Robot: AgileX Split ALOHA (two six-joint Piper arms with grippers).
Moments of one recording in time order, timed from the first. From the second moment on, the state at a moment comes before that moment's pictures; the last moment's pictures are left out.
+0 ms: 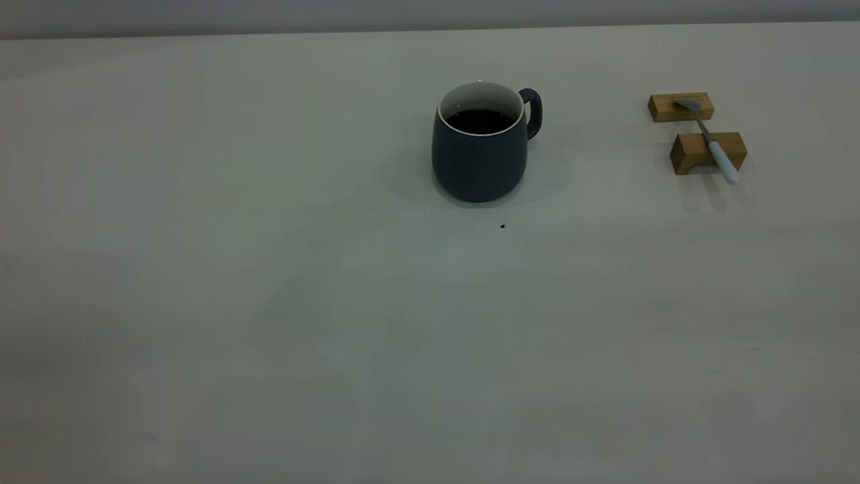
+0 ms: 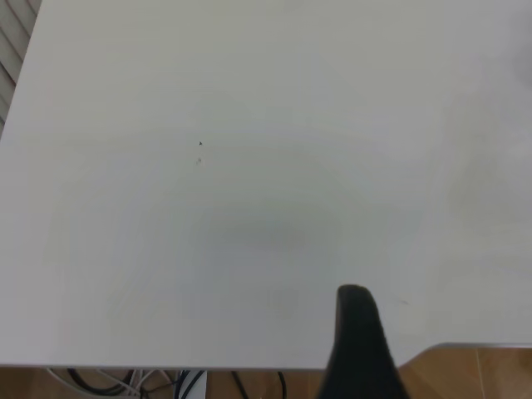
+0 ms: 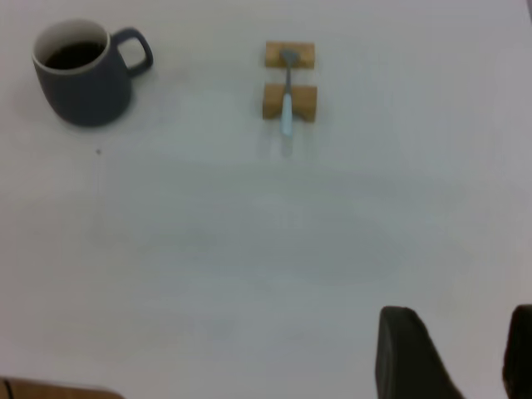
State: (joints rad) left arm 0.05 -0.02 -0.49 -0.01 1.13 0.01; right arm 0.08 0.02 -0.47 -0.01 1.12 -0.04
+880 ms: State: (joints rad) left arm 0.05 -0.02 -0.49 -0.01 1.13 0.01; right arm 0.08 1.27 -0.76 0.07 0.58 -0.19
